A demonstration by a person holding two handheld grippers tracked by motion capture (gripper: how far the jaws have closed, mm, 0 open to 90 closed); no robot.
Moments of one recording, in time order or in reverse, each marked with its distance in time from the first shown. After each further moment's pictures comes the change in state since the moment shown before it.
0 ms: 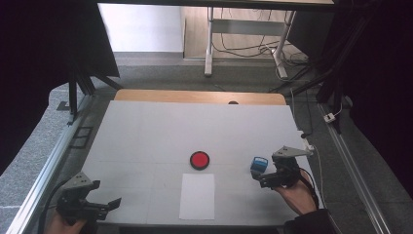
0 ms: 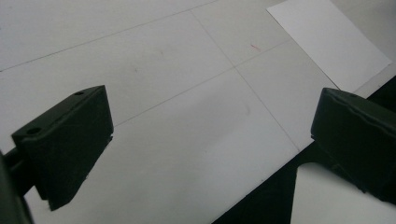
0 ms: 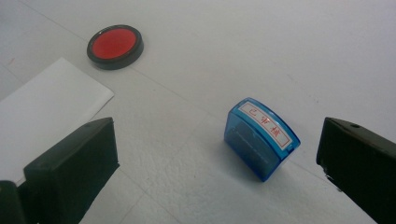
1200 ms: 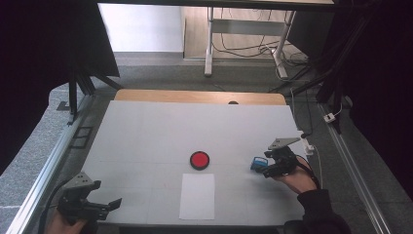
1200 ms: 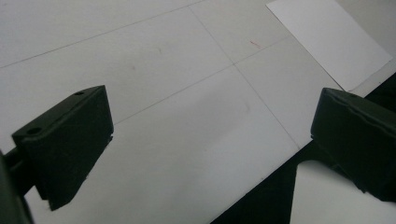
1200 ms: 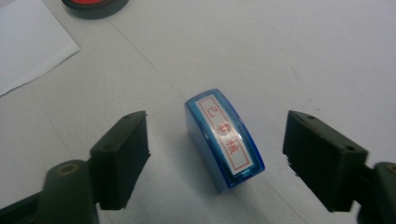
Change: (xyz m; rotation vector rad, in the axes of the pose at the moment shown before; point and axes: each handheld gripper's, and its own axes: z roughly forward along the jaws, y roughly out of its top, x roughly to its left) left arm 0.000 0.001 0.002 0.015 -0.005 0.004; right arm -0.045 0.008 0.036 0.150 0.110 -0.191
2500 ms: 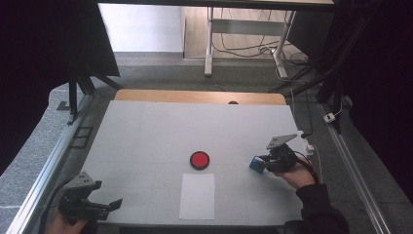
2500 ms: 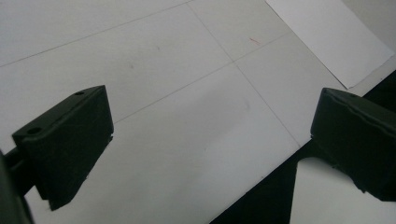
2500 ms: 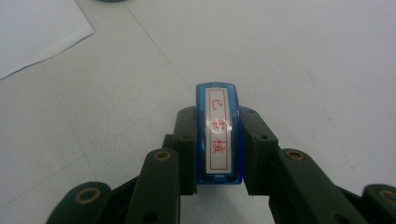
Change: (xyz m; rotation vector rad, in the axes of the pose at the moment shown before) left arm -0.001 0.001 0.002 0.012 0.003 0.008; right arm -0.008 0.006 0.003 0.044 0.078 -0.087
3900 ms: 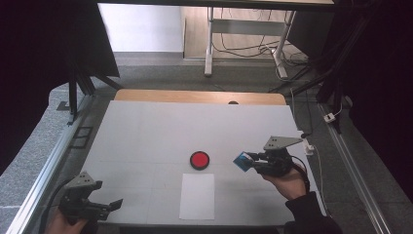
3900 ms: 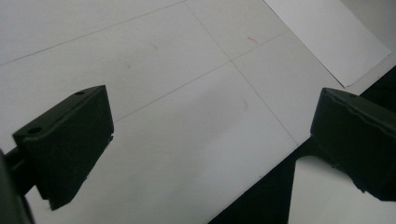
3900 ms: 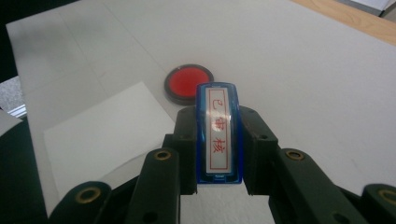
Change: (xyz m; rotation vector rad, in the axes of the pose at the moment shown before) left arm 0.000 0.001 0.001 0.007 -0.013 0.004; right arm 0.065 0.039 -0.036 -0.266 0.032 0.046
